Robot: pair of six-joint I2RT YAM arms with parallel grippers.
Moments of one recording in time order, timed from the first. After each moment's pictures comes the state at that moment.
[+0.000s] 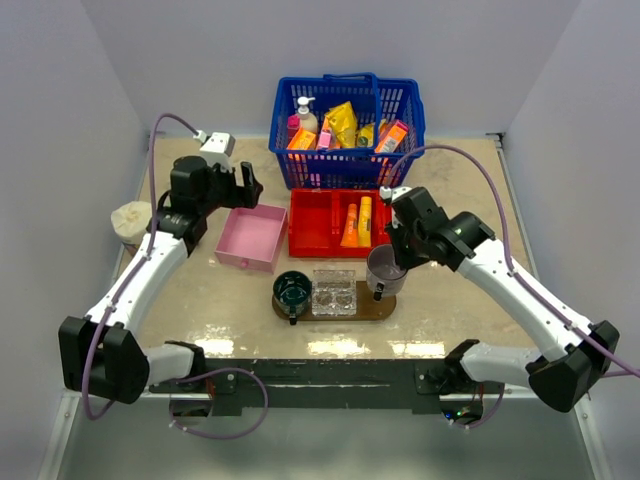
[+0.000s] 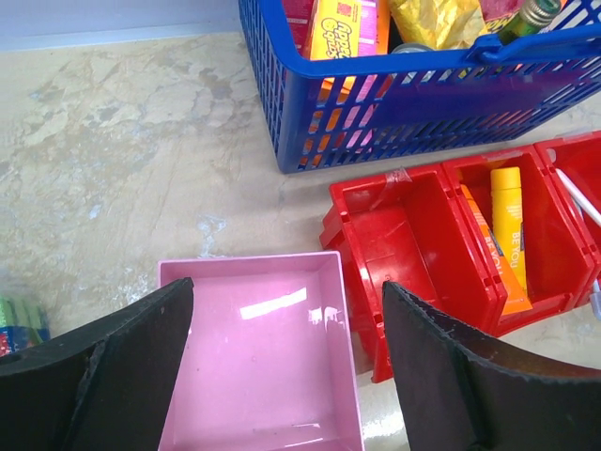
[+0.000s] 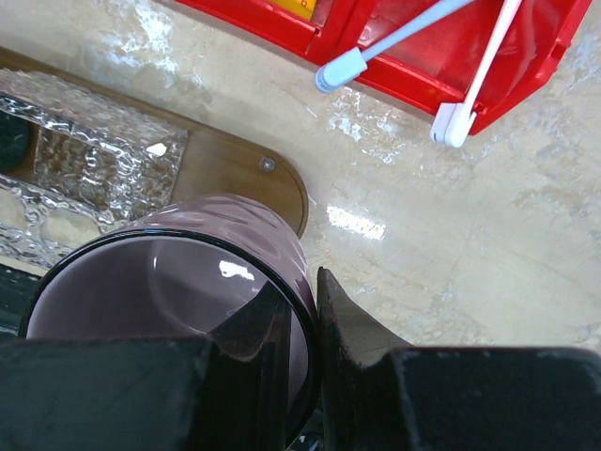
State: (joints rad) left arm -0.21 1.25 1.02 -0.14 0.15 -0.15; right arm 0.64 1.20 1.23 -1.05 0.17 0.22
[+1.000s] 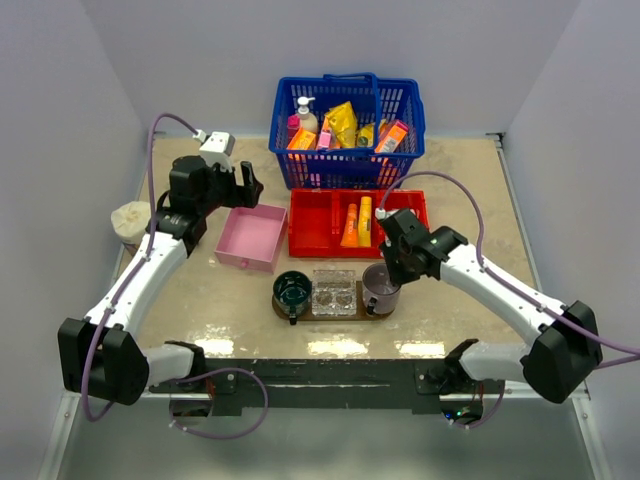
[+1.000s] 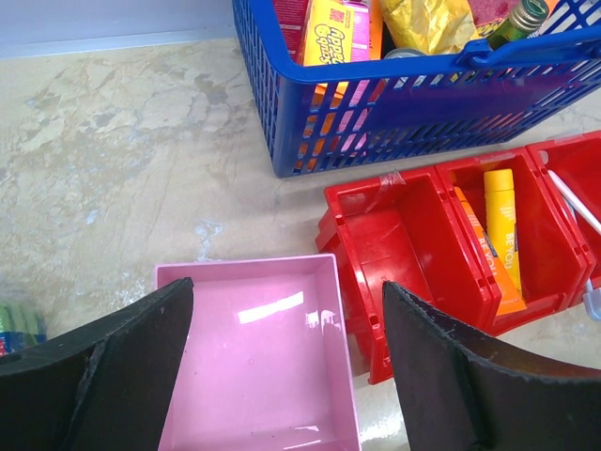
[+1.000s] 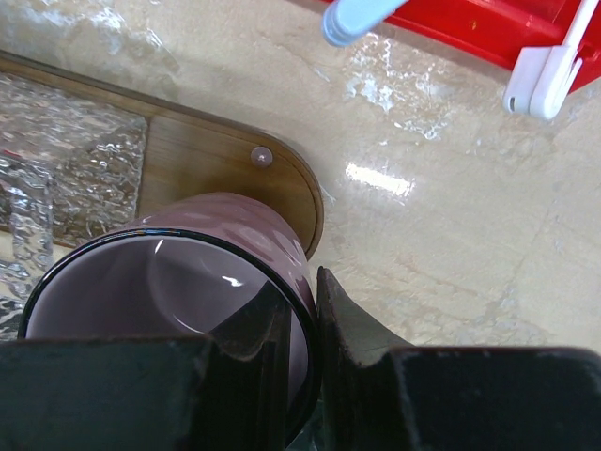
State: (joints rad) left arm -0.21 1.24 1.02 -0.14 0.16 -0.15; right arm 0.64 1.26 0.99 -0.88 0.14 0.31
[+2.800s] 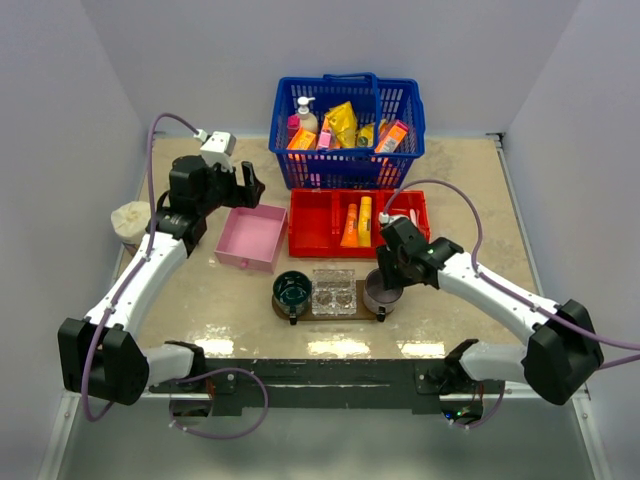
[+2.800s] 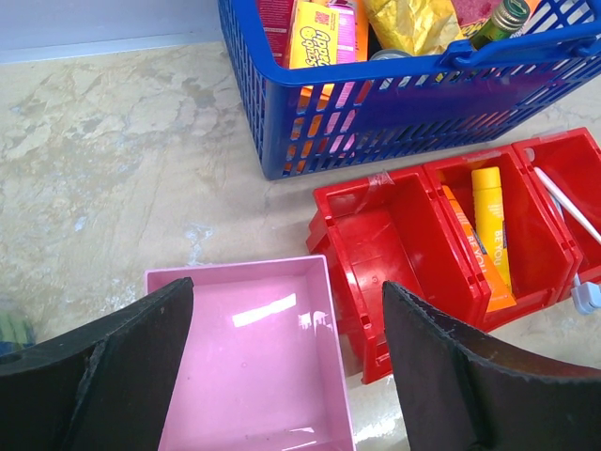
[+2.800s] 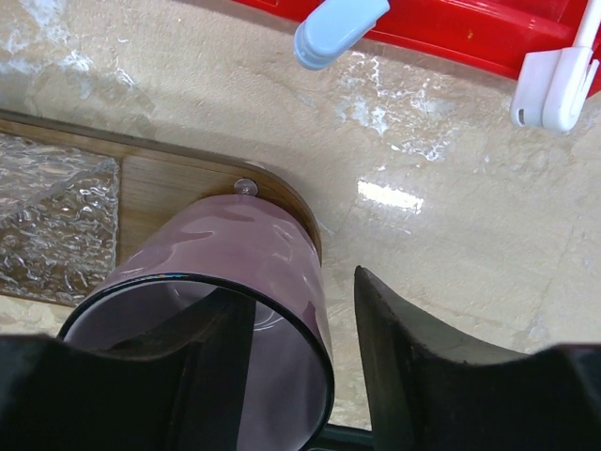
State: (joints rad) left arm -0.21 1.24 1.02 -0.13 0.18 -0.15; right arm 0.64 1.25 0.85 -0.71 0.19 0.38
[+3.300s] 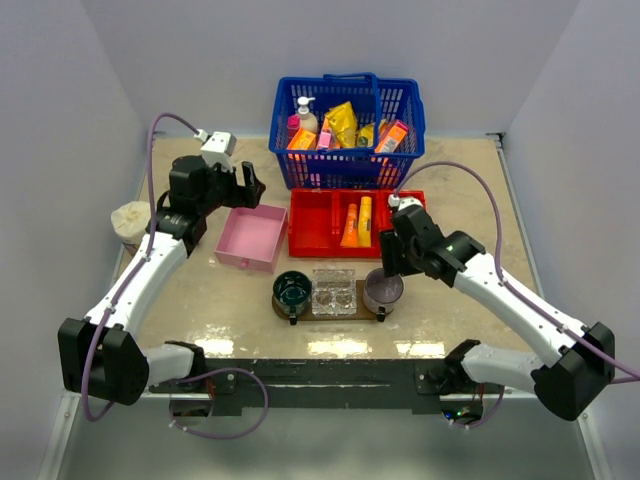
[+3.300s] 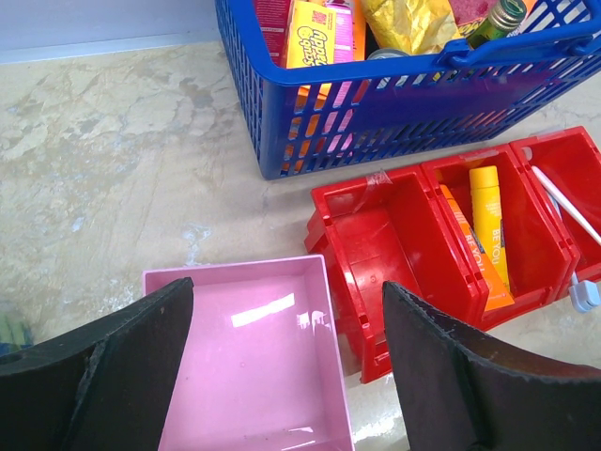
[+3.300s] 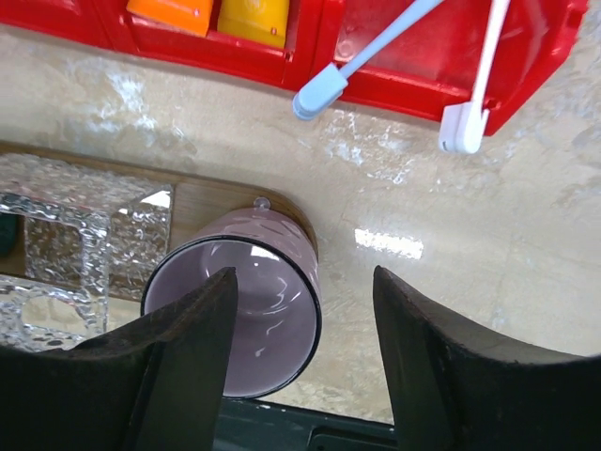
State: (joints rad) left arm -0.21 1.24 1.02 -0.13 0.19 -0.15; right arm 0.64 1.15 0.98 -0.81 0.23 0.39
